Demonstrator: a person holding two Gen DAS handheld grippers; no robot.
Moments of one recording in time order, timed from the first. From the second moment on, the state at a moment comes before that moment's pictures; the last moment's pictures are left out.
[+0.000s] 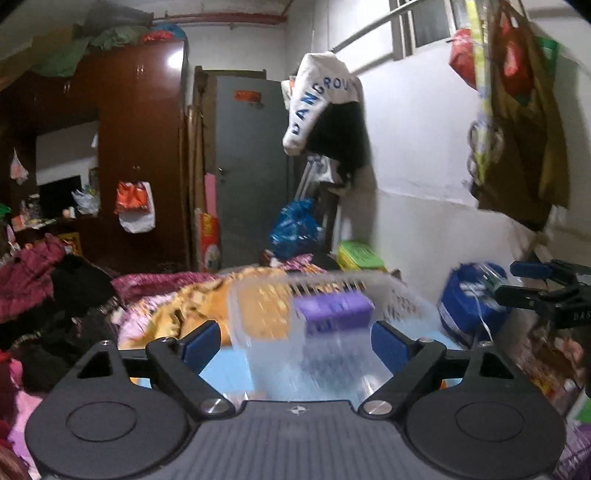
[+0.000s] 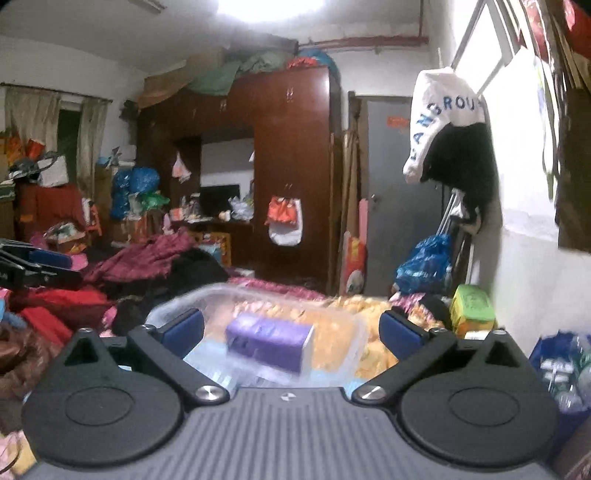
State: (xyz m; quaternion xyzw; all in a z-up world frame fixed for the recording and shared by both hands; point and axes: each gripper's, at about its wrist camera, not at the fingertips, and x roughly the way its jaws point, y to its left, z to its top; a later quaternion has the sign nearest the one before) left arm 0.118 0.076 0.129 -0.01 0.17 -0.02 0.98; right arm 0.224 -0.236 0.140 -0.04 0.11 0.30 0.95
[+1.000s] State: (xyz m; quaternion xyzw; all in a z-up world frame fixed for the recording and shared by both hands) left arm 0.054 0.062 -0.065 -0.09 0.17 -0.07 0.98; right arm 0.212 -0.240 -0.014 -0.03 0.16 0.35 0.92
